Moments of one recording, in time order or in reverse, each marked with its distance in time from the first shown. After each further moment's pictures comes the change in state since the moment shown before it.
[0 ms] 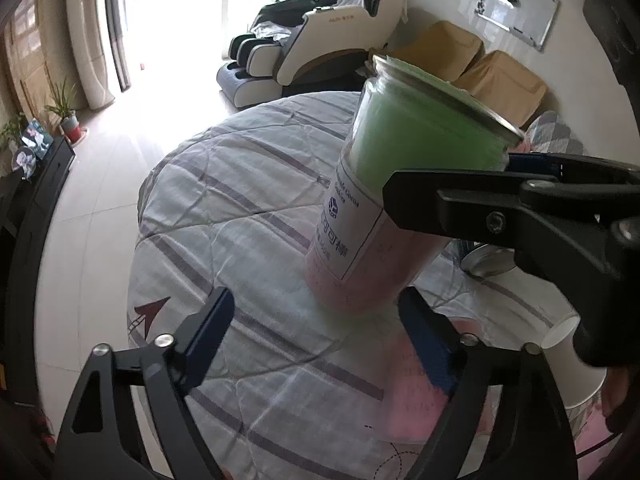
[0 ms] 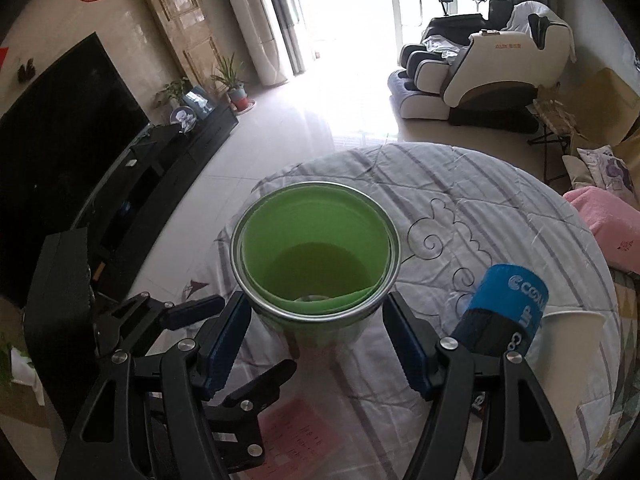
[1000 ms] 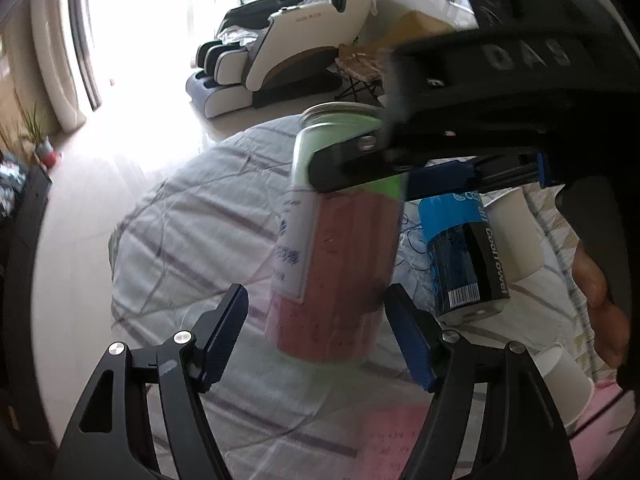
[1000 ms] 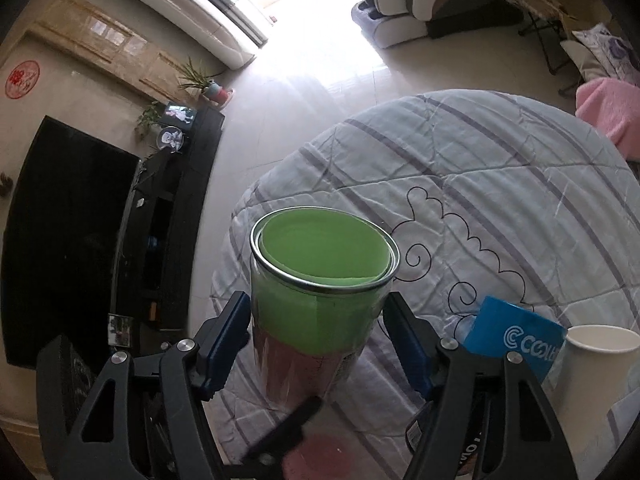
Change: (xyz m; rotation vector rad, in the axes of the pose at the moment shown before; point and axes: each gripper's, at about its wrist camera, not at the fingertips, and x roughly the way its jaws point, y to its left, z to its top) left arm 0.042 -0.016 0.057 0.079 0.021 -0.072; right arm 0.050 -0.083 0.056 0.340 0.191 0.181
